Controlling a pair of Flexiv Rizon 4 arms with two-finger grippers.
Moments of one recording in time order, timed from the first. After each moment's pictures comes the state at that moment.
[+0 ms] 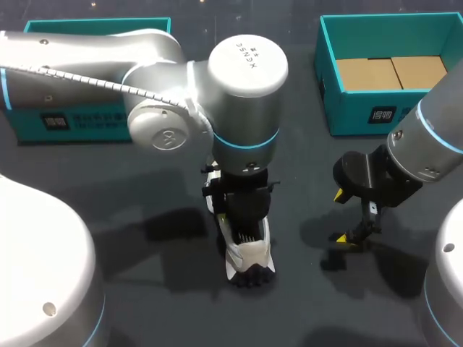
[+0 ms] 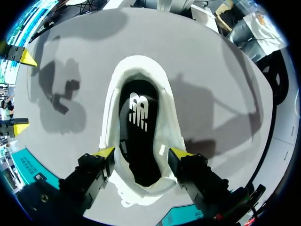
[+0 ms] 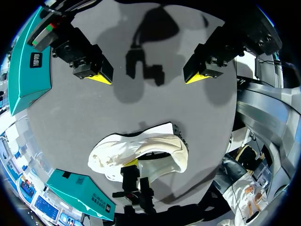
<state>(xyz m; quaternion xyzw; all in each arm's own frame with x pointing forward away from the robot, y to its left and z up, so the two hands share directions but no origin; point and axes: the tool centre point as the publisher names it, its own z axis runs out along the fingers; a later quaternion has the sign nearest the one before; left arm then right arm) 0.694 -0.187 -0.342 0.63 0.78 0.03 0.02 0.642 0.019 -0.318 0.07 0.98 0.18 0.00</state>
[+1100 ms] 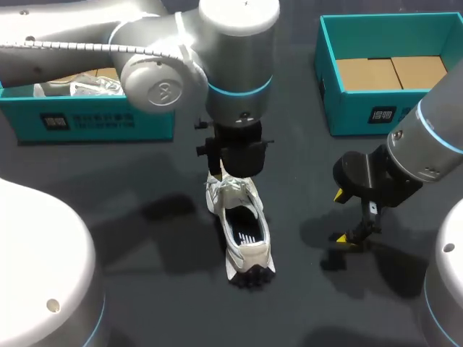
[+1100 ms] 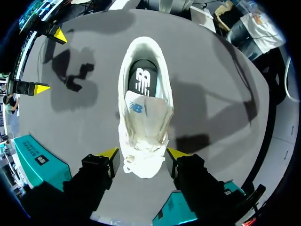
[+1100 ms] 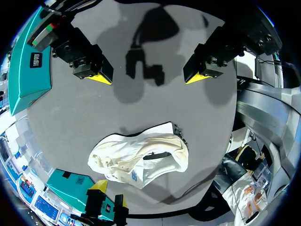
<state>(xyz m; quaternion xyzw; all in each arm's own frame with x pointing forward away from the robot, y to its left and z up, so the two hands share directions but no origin) 0.752 -0.179 -0.292 0.62 0.78 0.02 0.02 0.642 0.019 -0.318 0.07 0.98 0.18 0.00</state>
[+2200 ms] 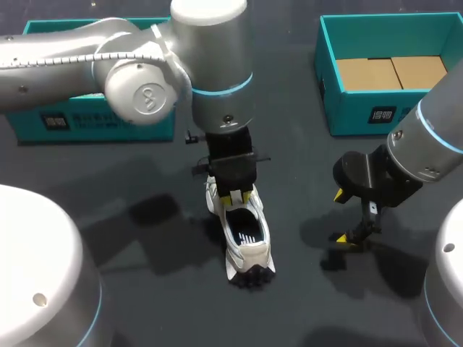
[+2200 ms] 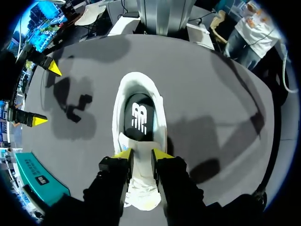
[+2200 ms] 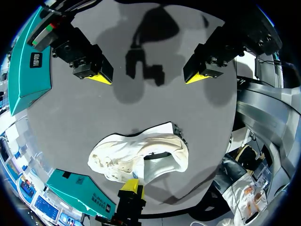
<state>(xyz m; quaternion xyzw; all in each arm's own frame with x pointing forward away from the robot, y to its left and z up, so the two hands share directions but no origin) 0.696 -0.181 -0.318 0.63 0.77 -0.09 -0.03 0.642 0.019 -0.318 0.07 0.98 0.18 0.00</state>
